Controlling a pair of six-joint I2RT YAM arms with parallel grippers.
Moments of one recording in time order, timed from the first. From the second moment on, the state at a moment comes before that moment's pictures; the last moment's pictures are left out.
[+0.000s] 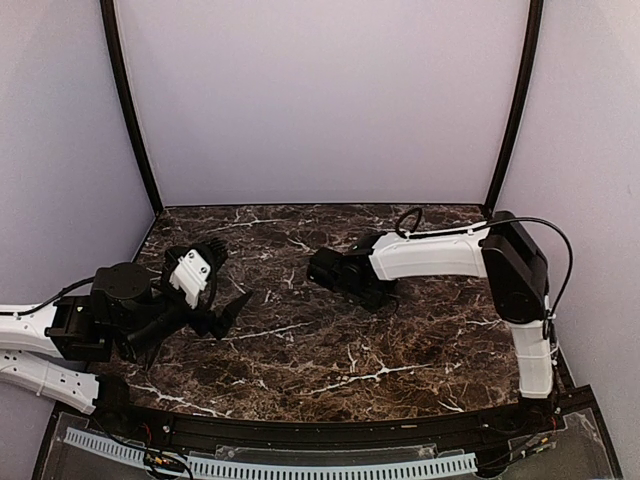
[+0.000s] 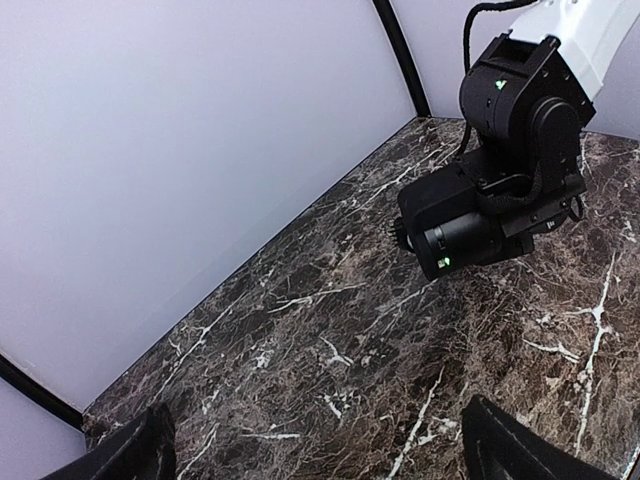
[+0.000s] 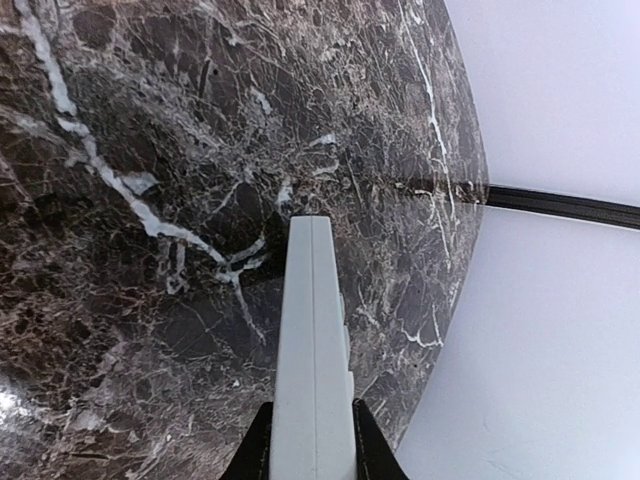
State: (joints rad) left arm -1.30 0.81 0.67 -0.12 -0.73 0.24; right arm 1.00 2.12 1.61 -1.03 0.87 0.14
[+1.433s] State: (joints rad) left arm -1.29 0.75 0.66 -0.16 -0.77 0.27; right arm 1.01 2.06 1.54 -0.92 0.42 -0.12
